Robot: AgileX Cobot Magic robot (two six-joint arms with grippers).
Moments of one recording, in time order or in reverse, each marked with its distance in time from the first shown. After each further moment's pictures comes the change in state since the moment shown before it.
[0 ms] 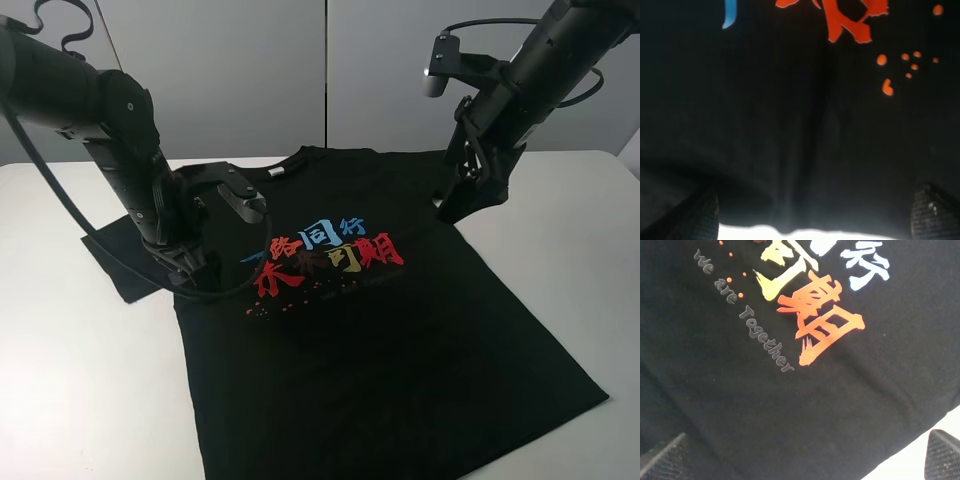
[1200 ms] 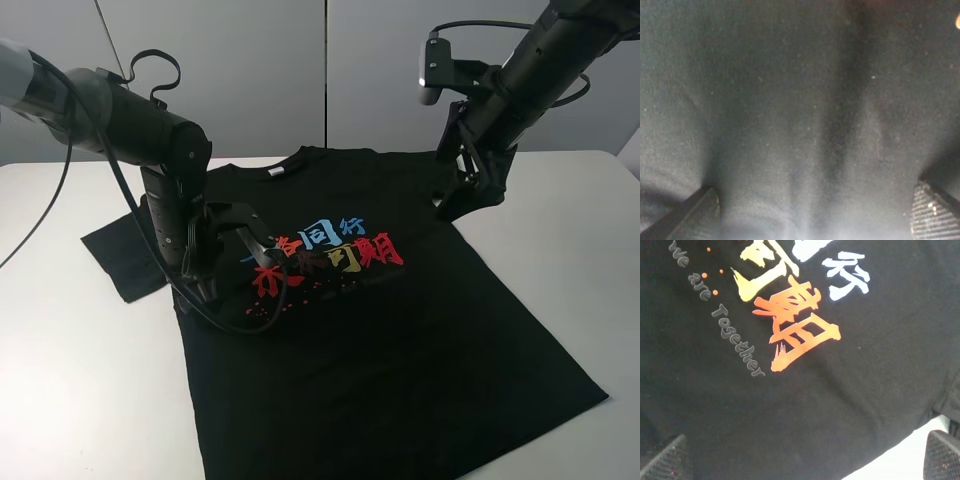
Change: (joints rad) left arm -0.073 0.157 -0.082 0.251 0.079 -0.177; right arm 0.000 0.040 0.000 -0.002 -0.072 -0.133
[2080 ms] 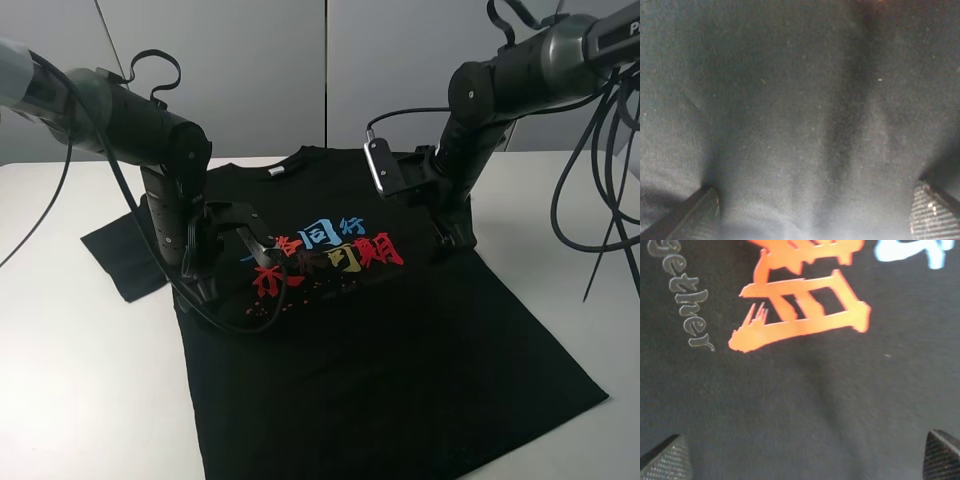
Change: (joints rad) left arm 0.000 0.000 0.000 0.009 -0.006 -0.001; right arm 0.115 0.271 -0.003 -0.341 -0.246 -0.046
